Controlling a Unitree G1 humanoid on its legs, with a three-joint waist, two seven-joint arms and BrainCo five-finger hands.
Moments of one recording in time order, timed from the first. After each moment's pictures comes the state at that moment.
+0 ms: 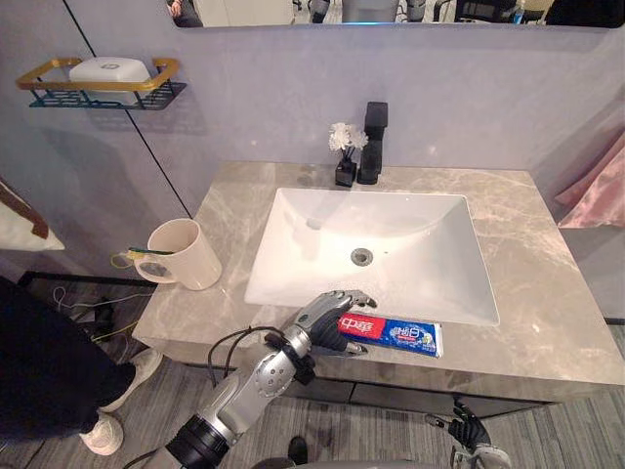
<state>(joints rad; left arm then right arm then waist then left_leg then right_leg) -0.11 0.32 -0.54 0.01 0.56 -0.20 -0.04 0.11 -0.16 -0.18 0.92 0.11 -0.11 0.00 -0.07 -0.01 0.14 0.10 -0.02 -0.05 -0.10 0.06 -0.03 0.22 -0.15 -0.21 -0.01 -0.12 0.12</state>
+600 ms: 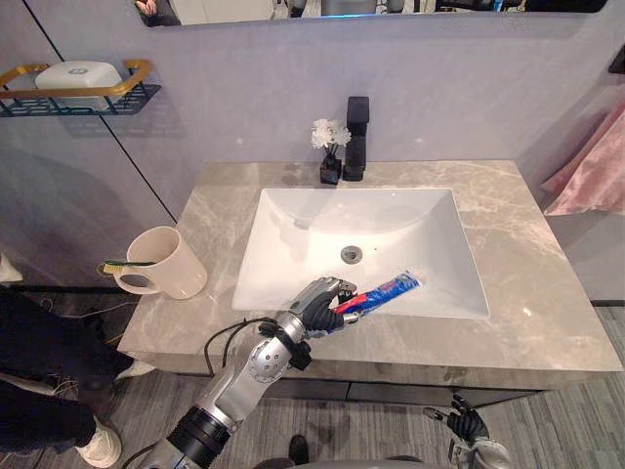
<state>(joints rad) -0.09 0.32 -0.46 0.01 0.48 -0.20 -0.04 0.12 -0.16 -0.19 0.91 0.16 -0.11 0.00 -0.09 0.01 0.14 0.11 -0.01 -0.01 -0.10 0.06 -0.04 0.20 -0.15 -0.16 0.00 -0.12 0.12</state>
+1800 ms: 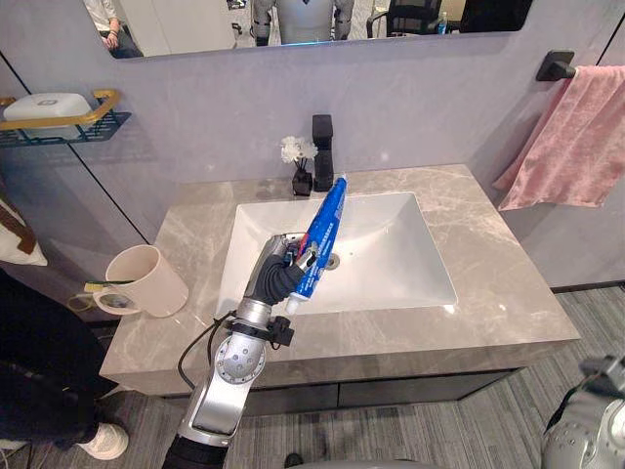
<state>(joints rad) 0.03 0.18 -0.18 -0.31 0.37 -0.16 0.07 0.04 -0.17 -0.64 -0.24 0.62 -0.31 -0.15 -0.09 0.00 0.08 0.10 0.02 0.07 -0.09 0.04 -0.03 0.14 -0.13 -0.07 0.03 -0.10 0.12</state>
